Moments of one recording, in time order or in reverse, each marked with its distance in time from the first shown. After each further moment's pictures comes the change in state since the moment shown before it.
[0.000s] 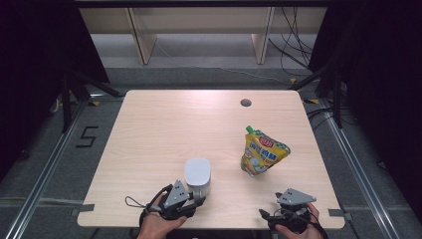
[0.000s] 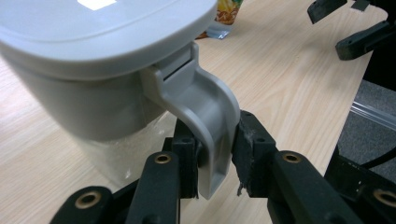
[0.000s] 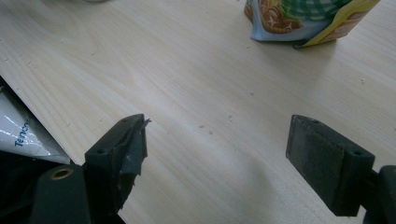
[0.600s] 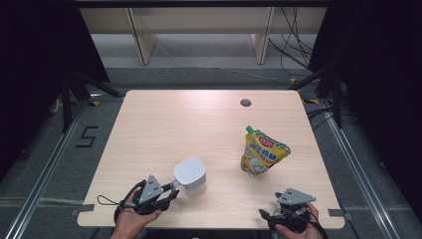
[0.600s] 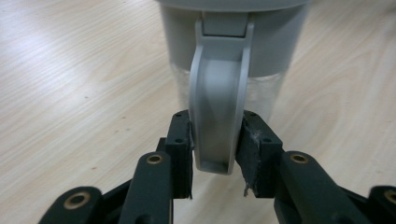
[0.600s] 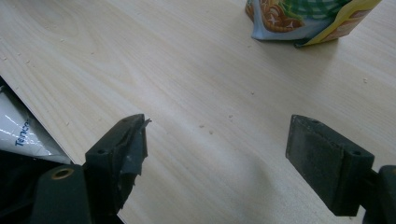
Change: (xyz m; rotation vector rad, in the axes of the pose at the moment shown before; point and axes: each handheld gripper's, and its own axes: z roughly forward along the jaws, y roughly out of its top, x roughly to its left) left arm 0.047 -0.019 -0.039 0.044 0.151 0.027; right arm -0.003 0.000 0.002 0.003 0.016 -0.022
